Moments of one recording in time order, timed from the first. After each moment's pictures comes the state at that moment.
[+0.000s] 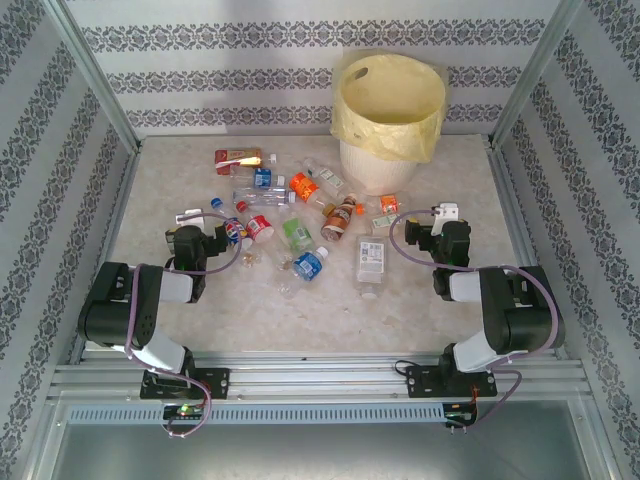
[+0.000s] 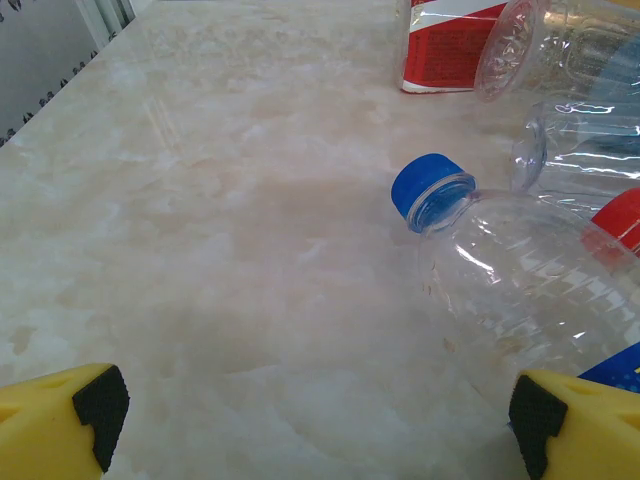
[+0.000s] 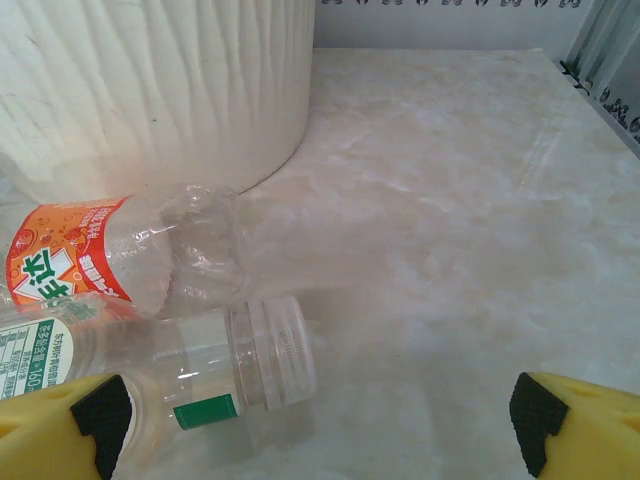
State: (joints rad) left arm -0.03 1.57 0.38 0.75 -0.26 -0.06; right arm 0.02 1.52 0.37 0.77 0.04 0.02
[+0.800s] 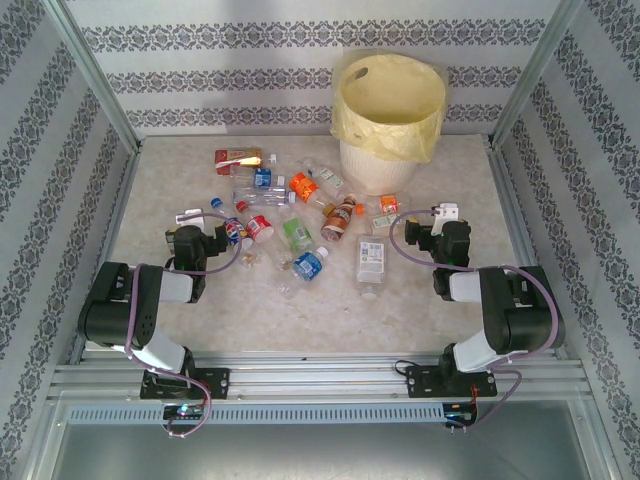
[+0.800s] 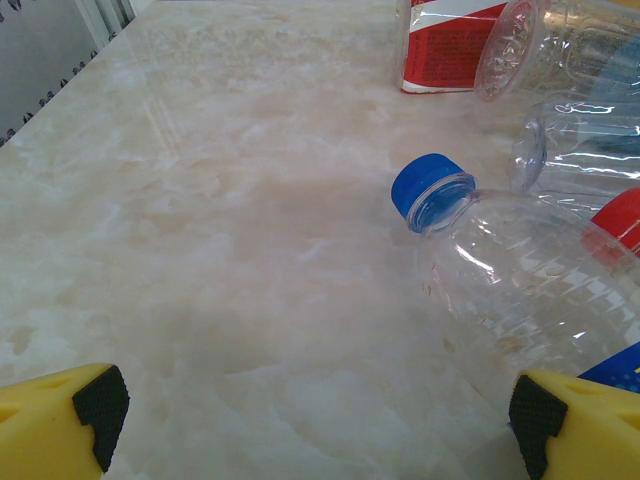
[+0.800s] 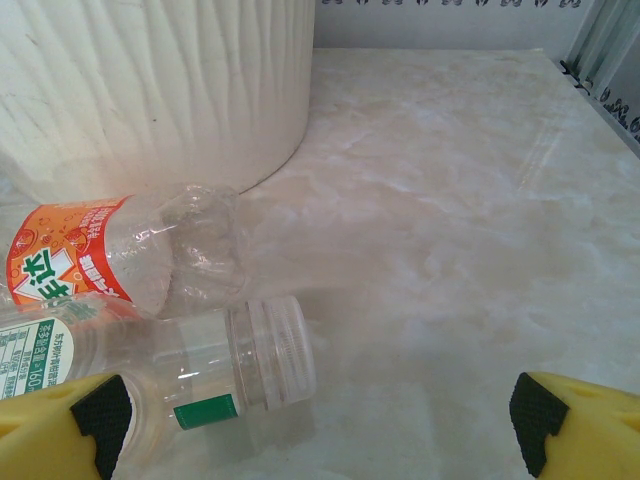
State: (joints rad) left arm -0.03 1.57 0.38 0.75 -0.26 -0.06; right arm 0.02 1.52 0.37 0.77 0.04 0.02
